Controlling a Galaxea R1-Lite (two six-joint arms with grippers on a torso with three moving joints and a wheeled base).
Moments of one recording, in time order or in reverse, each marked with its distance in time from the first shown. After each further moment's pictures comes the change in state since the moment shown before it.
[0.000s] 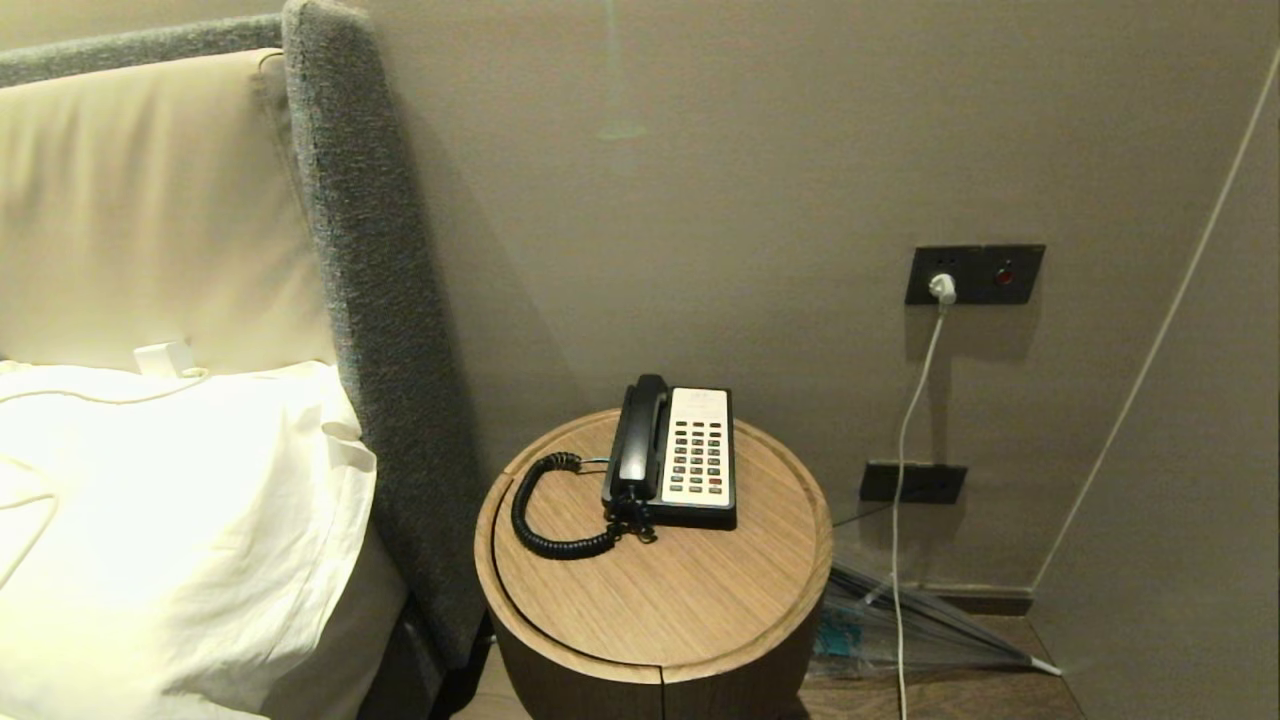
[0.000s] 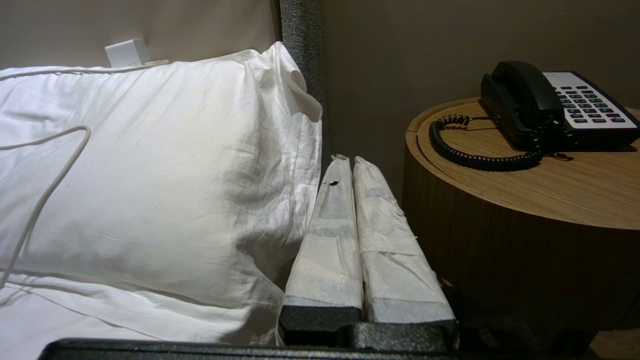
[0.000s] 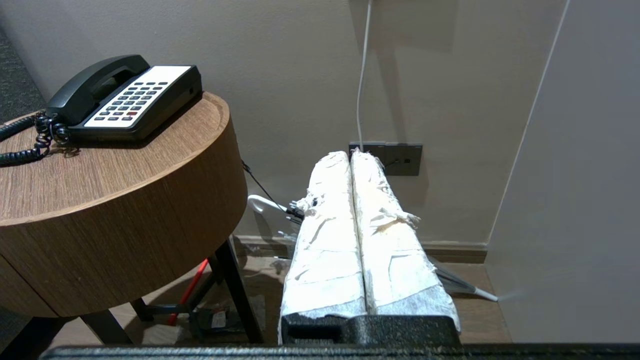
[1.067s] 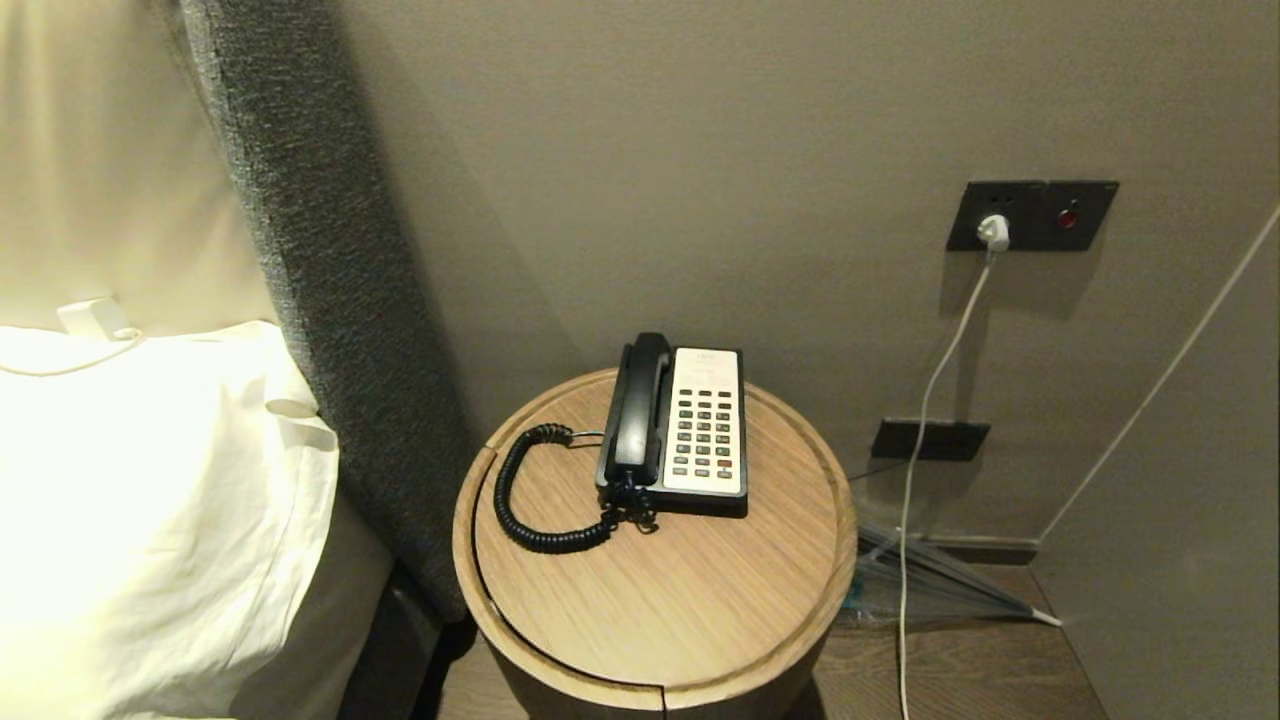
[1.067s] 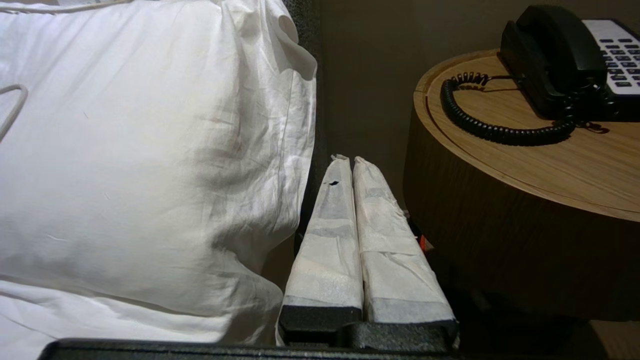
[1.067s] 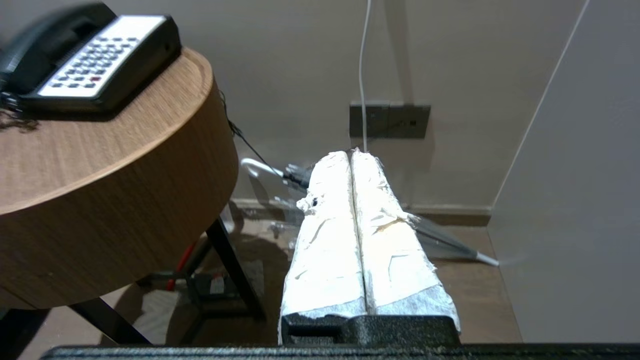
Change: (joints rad) left arm 0.000 0.000 0.000 0.007 0.000 -0.021; right arm 0.000 0.000 0.000 0.000 0.000 0.000
